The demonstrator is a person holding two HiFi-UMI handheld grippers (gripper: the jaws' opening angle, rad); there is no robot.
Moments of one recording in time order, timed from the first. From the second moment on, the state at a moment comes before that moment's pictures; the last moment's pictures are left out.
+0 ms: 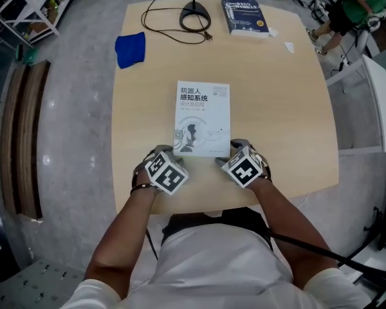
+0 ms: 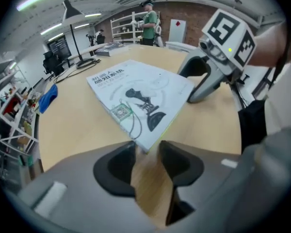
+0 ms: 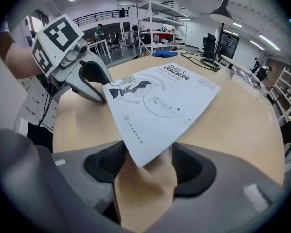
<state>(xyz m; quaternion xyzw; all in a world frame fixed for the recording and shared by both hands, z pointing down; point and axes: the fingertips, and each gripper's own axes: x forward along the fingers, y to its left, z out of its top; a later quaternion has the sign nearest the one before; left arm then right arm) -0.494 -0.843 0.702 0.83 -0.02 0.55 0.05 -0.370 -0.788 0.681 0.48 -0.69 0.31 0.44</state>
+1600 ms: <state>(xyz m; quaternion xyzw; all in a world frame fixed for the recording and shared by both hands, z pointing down) -0.475 -0.827 0.701 0.84 -0.05 0.52 0.12 -0.349 -0.777 0.678 0.51 -0.65 0.23 0.52</state>
